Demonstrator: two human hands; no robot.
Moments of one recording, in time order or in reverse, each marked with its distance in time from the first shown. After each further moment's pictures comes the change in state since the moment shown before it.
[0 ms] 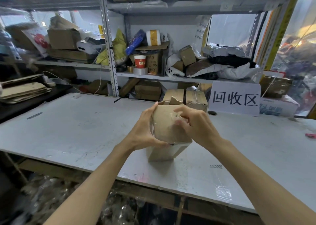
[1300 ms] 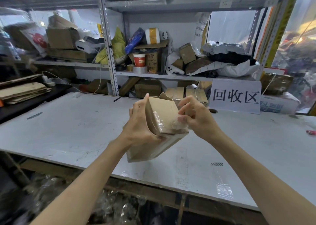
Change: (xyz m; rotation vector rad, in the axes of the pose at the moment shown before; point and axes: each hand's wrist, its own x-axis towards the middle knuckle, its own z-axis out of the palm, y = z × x) left_hand -0.006 0.019 -0.016 0.169 0.156 -0.051; right_hand 0.005 0.001 -0.005 0.325 -0.062 0.219
